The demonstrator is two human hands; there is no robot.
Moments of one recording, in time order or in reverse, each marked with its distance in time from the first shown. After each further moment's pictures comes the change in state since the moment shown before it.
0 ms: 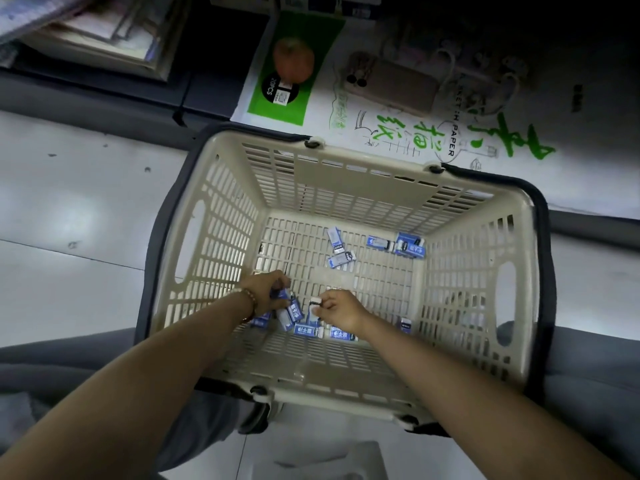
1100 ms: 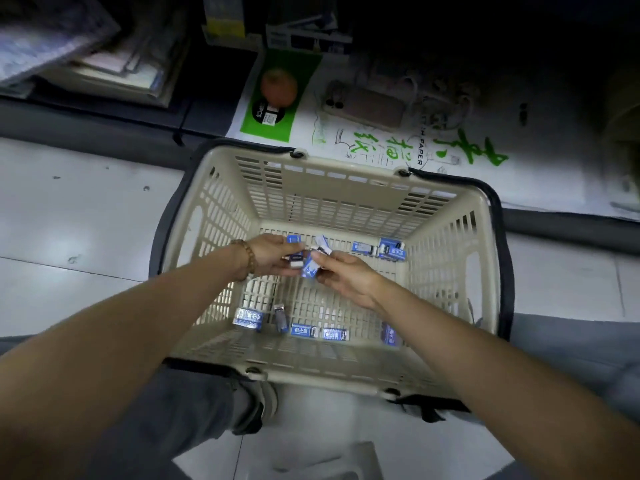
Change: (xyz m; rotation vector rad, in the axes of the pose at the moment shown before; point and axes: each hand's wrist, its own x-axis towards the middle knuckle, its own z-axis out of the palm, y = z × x) left_hand -0.027 0.095 -0.077 -1.058 -0.174 -0.162; right_hand -0.055 -0.078 -0.044 0.708 -0.045 -0.078
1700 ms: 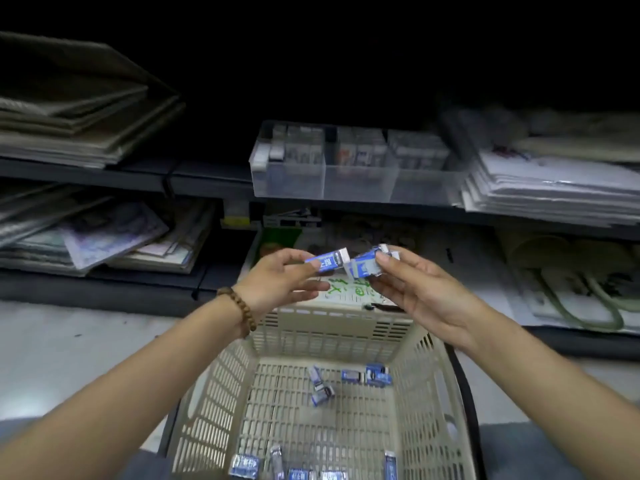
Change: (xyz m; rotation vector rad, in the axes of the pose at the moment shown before) left_hand -0.173 0.148 0.074 0.040 0.001 0.654; right_hand -0.202 -0.182 0.032 0.023 -0.023 -0.600
